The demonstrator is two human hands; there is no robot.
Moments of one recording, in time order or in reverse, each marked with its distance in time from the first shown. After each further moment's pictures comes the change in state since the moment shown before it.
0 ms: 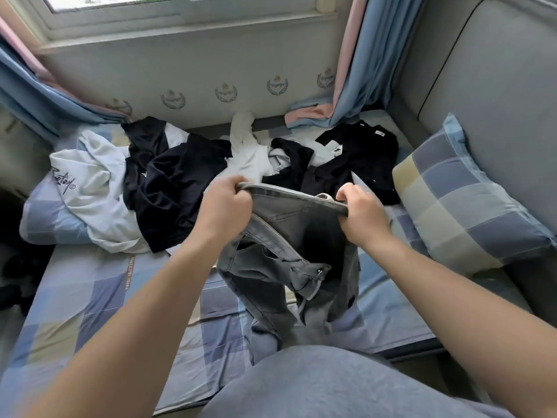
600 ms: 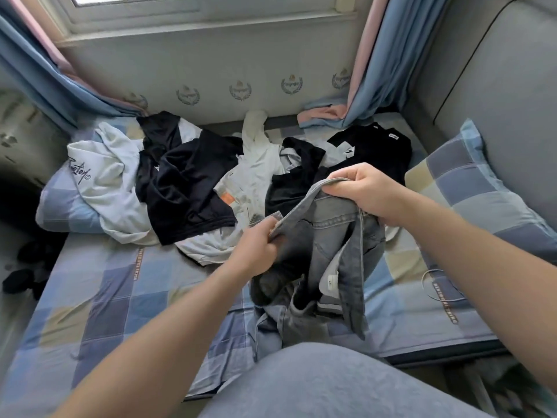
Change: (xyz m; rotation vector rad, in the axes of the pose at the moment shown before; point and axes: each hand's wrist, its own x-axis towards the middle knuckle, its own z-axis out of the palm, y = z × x) left_hand -0.027 -0.075 0.057 0.151 -0.300 -0.039; right_hand 0.024 -0.069 -0.076 0.818 -0.614 -0.049
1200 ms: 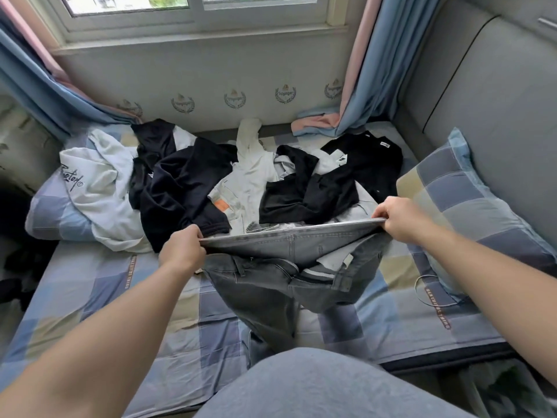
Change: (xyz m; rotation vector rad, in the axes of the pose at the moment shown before) left_hand 0.008 -0.089 -0.066 0.466 0.205 -0.420; right_hand -0.011 0.114 -0.078 -1.011 0.263 0.322
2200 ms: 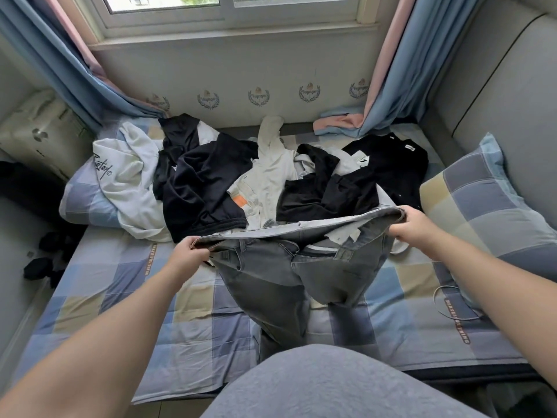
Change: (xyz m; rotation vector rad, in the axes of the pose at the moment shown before) left_hand -0.015 -0.054 0.009 -0.740 -0.228 -0.251; right_hand 0.014 0.002 0.035 0.788 -0.063 0.200
